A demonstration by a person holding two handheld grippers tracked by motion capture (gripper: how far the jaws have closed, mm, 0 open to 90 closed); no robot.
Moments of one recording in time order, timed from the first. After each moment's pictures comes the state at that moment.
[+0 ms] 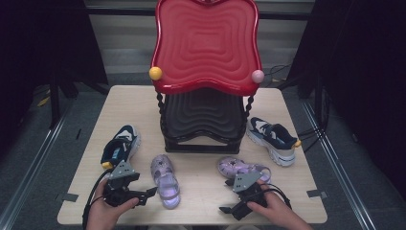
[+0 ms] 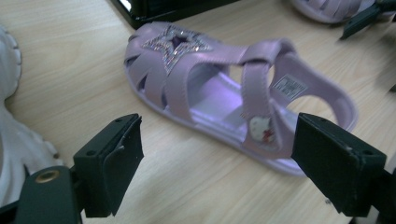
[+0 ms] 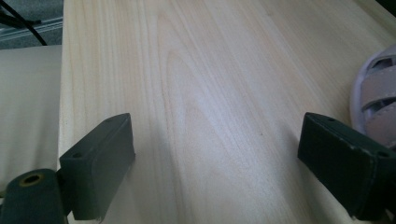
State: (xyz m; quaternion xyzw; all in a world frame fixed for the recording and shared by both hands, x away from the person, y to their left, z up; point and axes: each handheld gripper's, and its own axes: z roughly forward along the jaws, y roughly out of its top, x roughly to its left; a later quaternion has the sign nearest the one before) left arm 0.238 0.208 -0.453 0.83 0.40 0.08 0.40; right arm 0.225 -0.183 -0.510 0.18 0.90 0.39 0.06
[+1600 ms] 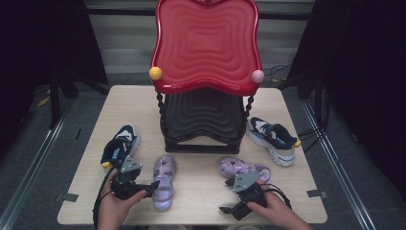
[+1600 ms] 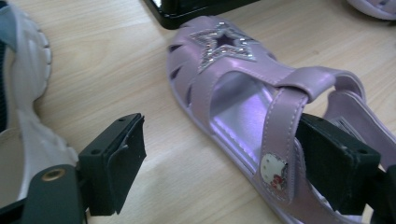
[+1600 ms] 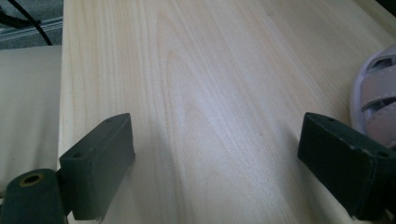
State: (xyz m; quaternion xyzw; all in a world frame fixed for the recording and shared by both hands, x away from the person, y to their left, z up) left arm 0.252 0.197 -0.461 0.82 0.43 0.12 0.35; right arm 0.225 -0.183 -0.510 0.18 0.90 0.39 0.06
